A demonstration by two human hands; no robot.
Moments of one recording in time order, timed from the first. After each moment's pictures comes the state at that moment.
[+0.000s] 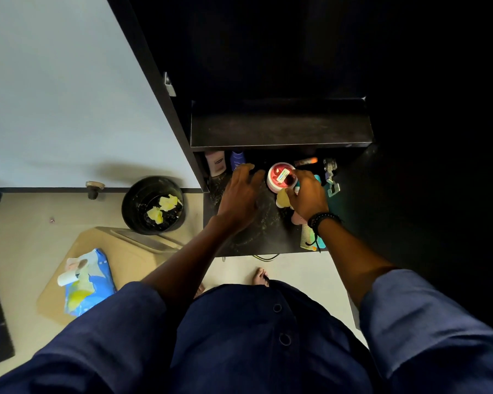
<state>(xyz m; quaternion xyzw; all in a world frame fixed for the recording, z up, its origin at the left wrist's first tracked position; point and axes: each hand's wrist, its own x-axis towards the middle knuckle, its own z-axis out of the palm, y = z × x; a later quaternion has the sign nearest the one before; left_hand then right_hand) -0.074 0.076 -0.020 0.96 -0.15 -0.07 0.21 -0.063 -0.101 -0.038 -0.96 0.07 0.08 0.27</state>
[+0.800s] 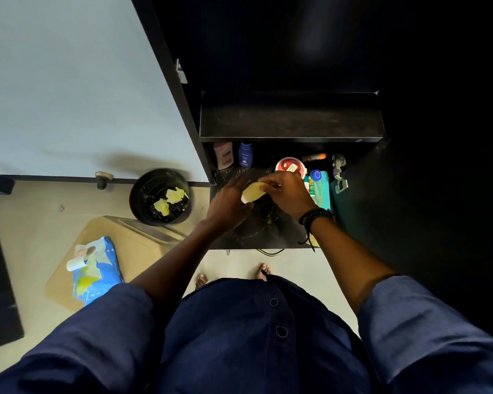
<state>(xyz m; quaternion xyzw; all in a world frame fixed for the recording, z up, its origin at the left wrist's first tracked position) -0.092 0.112 -0.038 0.94 -0.09 -0.12 0.31 -0.066 -0.058 -0.027 -0.91 -0.06 0.12 0.40</state>
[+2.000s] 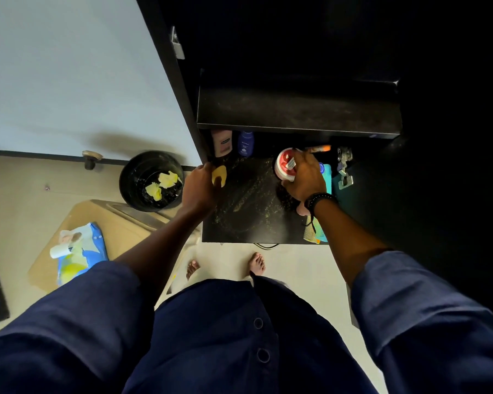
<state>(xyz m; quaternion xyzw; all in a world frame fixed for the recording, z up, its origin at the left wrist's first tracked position) -0.070 0.152 -0.075 0.96 0.07 -0.07 0.27 -0.035 -0.090 -0.071 -0.97 0.03 0.14 0.22</state>
